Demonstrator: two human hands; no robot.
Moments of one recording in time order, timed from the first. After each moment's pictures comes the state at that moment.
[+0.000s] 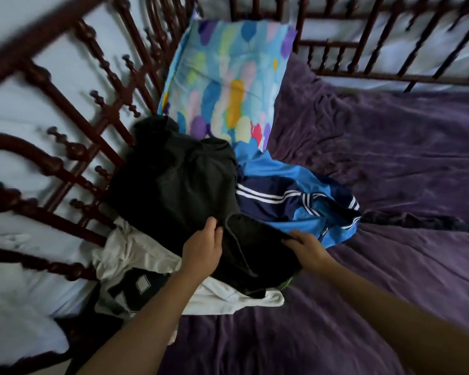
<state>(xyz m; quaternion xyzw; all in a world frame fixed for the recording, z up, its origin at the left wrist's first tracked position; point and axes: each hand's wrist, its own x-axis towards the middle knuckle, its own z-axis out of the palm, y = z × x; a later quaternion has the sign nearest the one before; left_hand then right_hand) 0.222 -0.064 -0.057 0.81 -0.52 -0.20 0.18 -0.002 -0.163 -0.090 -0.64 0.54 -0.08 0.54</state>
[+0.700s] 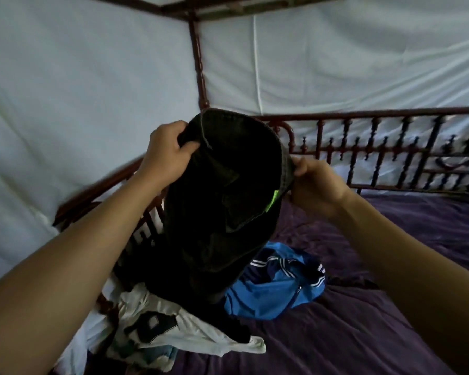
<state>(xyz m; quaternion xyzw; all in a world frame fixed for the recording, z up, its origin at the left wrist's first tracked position) 0.156 -0.004 0.353 0.66 -0.60 0.07 0.45 -0.102 -0.110 0.291 -0.54 0.11 -0.29 0.79</state>
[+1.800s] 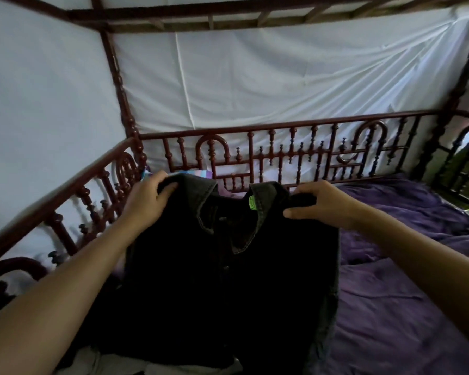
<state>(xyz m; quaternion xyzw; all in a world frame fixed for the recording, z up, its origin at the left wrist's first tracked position) 0.219 -0.058 0.286 0.58 -0.71 0.00 0.39 -0.152 -0.068 0.300 -0.80 0.45 -0.25 0.31</state>
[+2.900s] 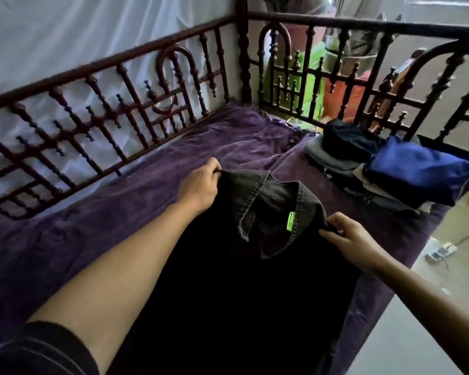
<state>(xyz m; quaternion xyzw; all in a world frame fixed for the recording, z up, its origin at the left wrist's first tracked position) -0.470 -0.312 0.099 0.41 -0.88 -0.16 0.18 -0.686 -0.049 0.035 -0.39 0.76 -0.42 0.31</state>
